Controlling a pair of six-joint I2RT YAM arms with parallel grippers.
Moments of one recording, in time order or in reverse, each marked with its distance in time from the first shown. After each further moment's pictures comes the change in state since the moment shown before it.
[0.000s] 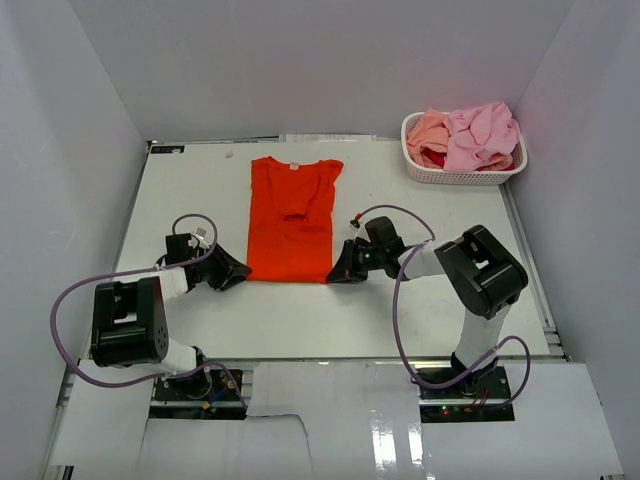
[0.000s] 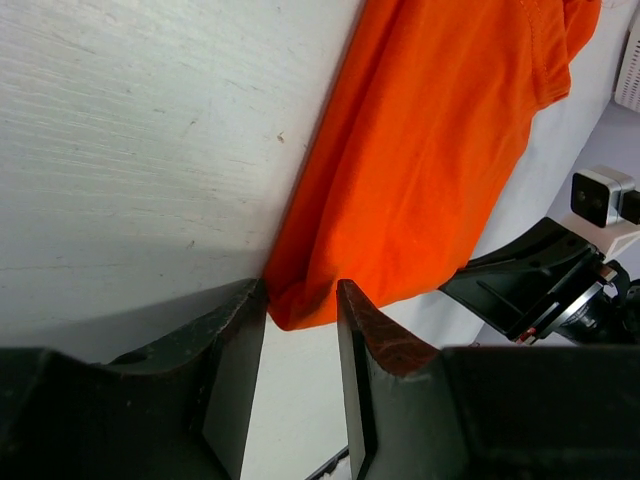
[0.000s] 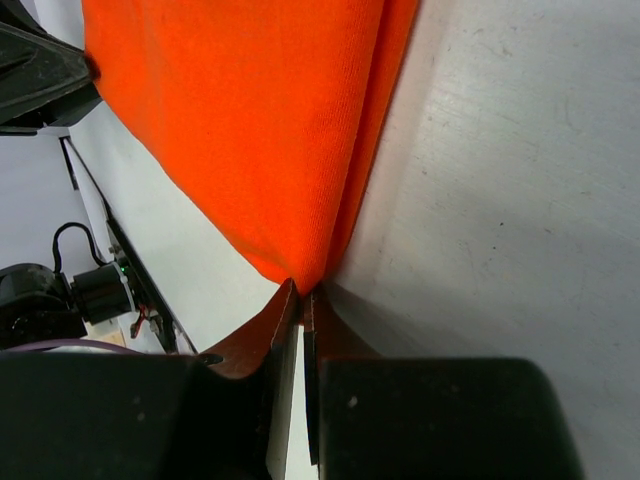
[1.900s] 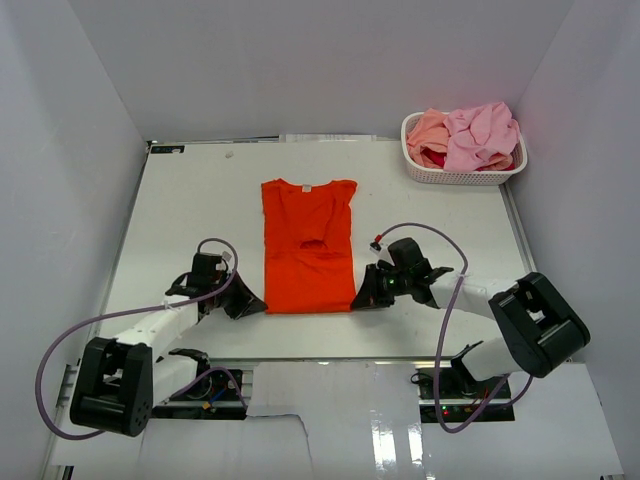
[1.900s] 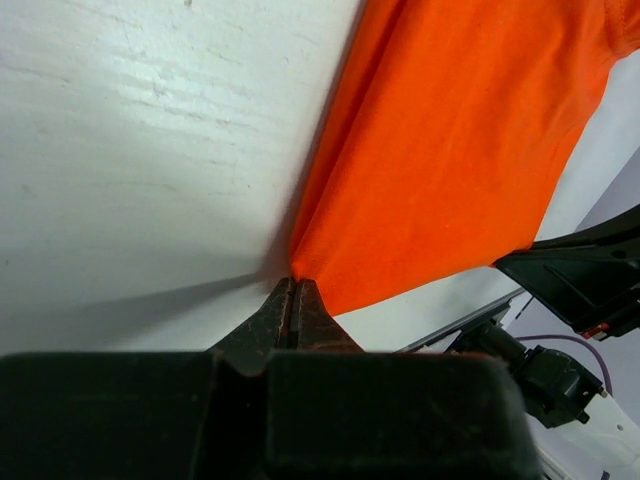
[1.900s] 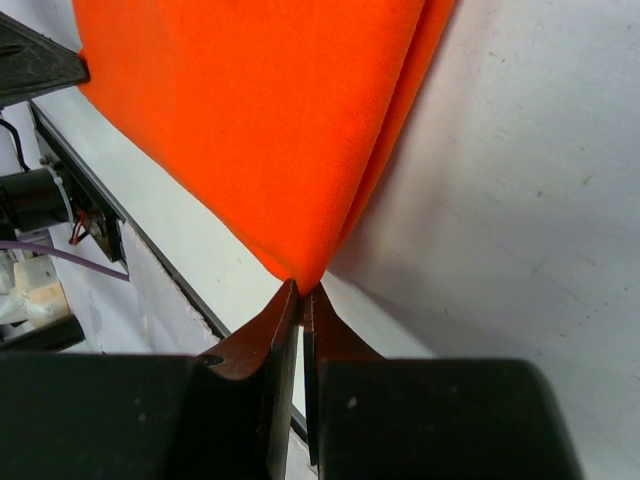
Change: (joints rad) left arm -0.306 -0.341 -0.137 -0.249 -0.138 -0.141; right arm 0.001 -0.423 -0.272 -0.254 0.045 -0.127
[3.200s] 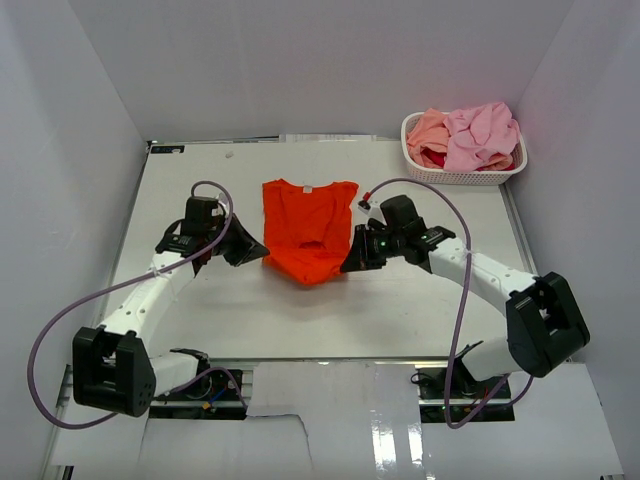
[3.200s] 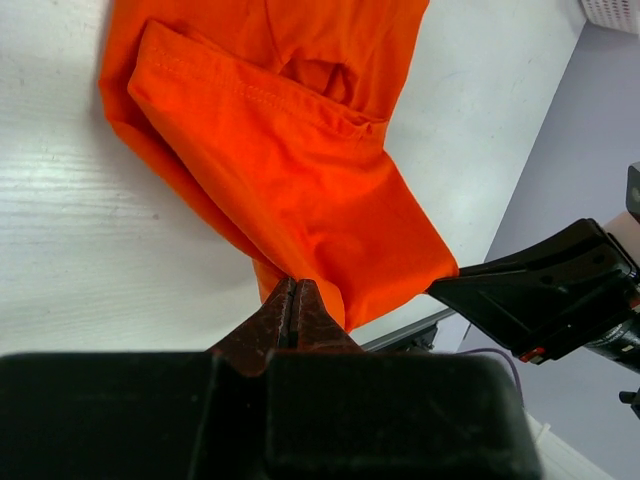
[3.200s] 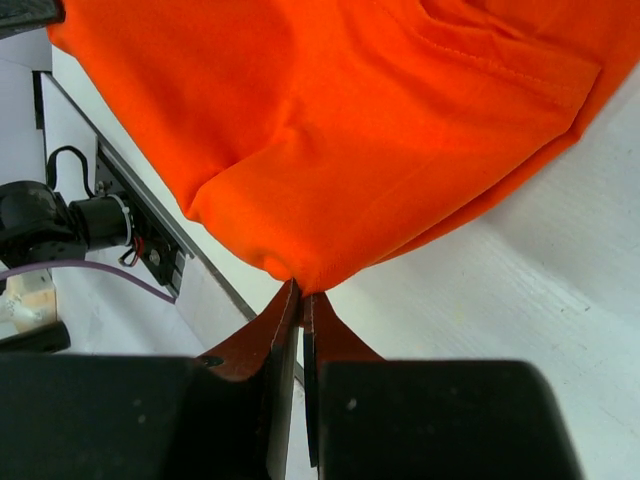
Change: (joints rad) left arm -0.014 0.076 0.478 -0.234 -0.034 0.009; right arm -0.002 -0.011 0.388 -0.330 0.016 -0.124
